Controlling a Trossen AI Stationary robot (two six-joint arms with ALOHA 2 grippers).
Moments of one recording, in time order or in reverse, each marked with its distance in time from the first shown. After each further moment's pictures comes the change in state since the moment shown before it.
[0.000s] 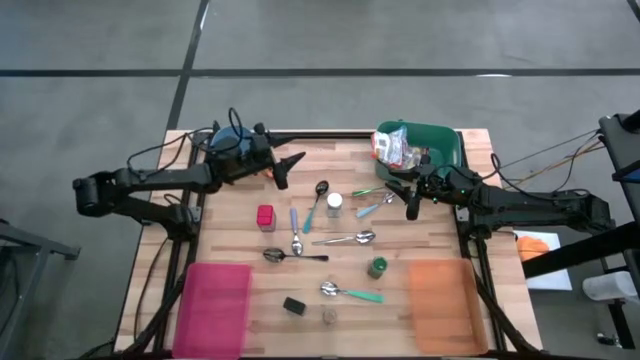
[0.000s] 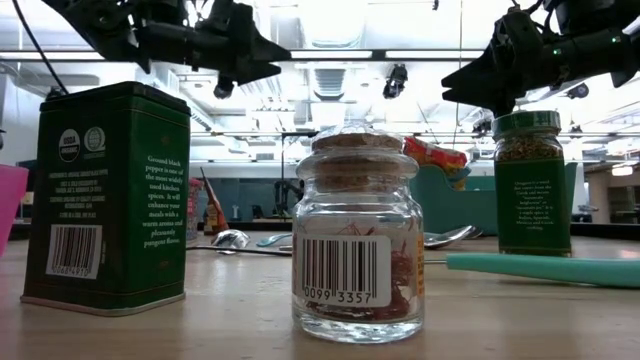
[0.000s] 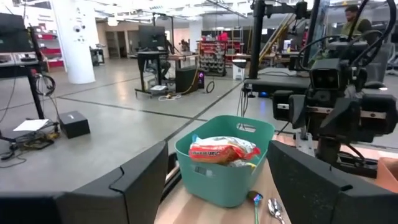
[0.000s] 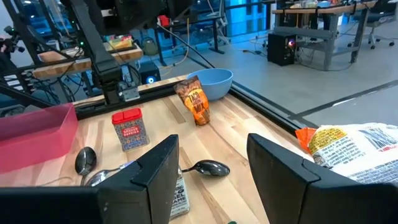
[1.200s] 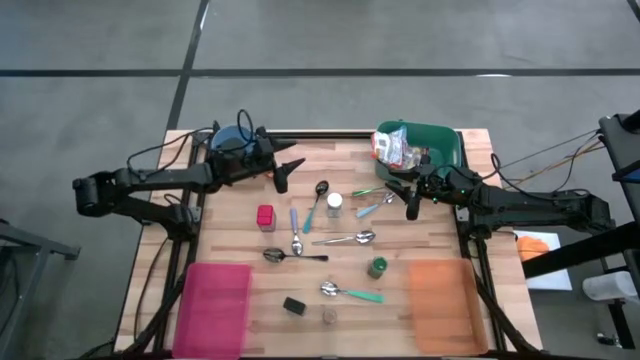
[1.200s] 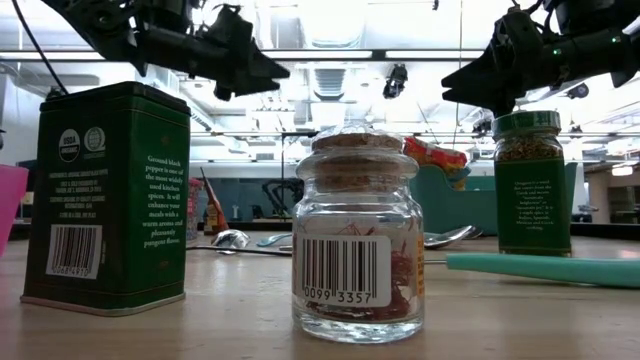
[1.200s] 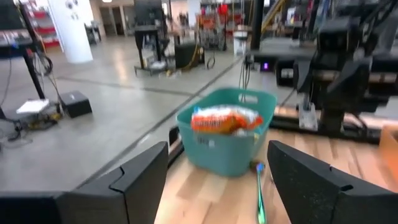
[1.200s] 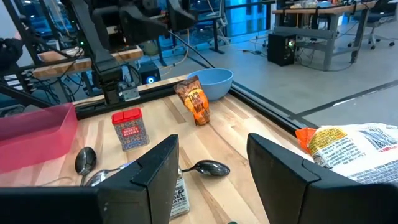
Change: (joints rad) left arm 0.000 -0.001 0.000 -0.134 0.004 0.026; right arm 0.000 0.000 0.000 0.000 0.000 -0.001
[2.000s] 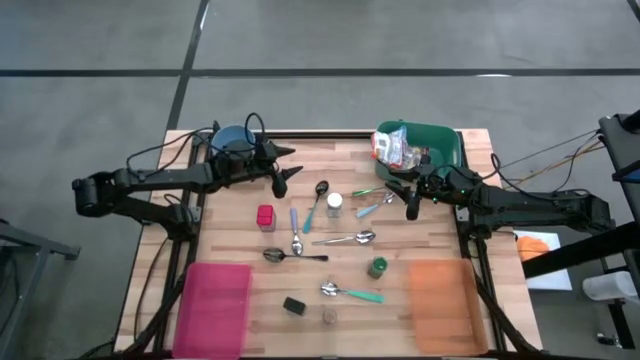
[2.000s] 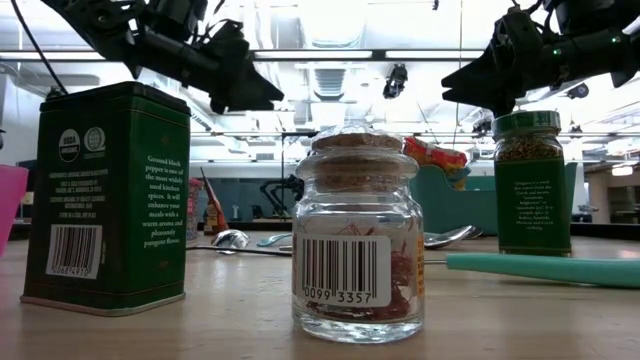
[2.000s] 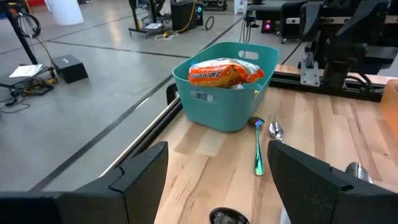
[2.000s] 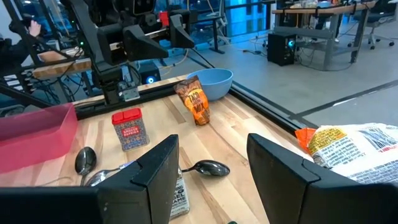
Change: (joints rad) left arm 0.001 -0.007 0.000 -0.159 0.000 0.000; right arm 0.000 0.000 0.000 0.000 0.000 0.000
